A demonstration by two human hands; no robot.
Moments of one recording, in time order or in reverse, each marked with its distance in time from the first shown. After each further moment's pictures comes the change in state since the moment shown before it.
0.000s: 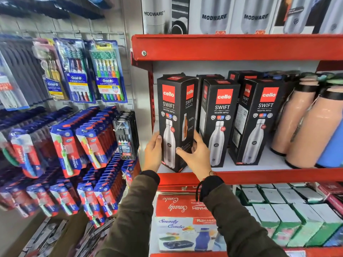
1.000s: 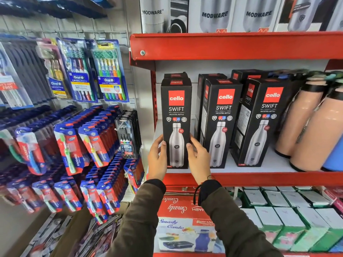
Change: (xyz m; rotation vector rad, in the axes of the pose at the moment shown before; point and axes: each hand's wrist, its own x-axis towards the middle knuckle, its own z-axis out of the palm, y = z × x) left_hand -0.030 0.000 0.018 -0.019 0.134 0.125; right_hand -0.002 0.013 -0.001 -0.037 0.022 -0.014
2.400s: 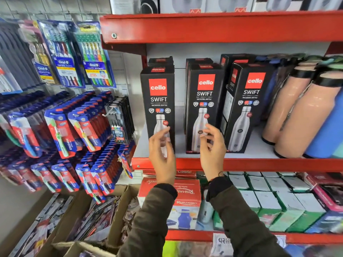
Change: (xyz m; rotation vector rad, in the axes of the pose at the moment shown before) left_hand -0.084 0.034 0.065 0.066 0.242 0.362; right_hand -0.016 0.016 -0.091 -0.017 0.232 -0.161
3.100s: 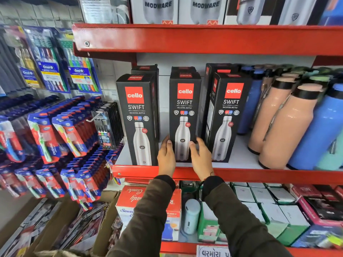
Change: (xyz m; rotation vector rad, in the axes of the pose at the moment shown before) left_hand 0.002 -0.019 0.085 -0.039 -0.214 -0.645; right_hand 0.041 0.034 -0.025 -0.158 -0.284 0.255
